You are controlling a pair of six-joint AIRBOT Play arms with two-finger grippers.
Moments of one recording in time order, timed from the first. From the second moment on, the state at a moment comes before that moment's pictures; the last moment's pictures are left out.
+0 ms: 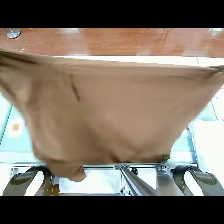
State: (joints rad) left arm 0.17 -0.72 1.21 1.25 -1.02 -1.43; right arm -0.17 -0.73 1.32 -1.20 1.34 1.53
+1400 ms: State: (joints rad) left arm 0.27 -1.49 1.15 0.95 -1.18 -1.30; right arm -0.24 -1.72 1.45 -0.95 1.39 1.29
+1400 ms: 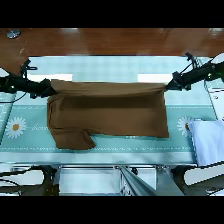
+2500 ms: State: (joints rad) left arm 0.69 -1.23 0.55 0.95 -1.34 -1.27; right arm -0.56 -1.04 0.61 -0.75 1.20 1.15
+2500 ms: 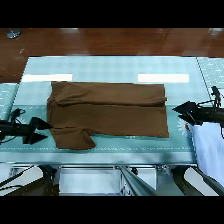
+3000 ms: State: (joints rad) left arm 0.44 -1.22 0.41 0.81 -1.22 -1.14; right arm -0.62 -1.01 0.58 -0.88 1.19 1.22
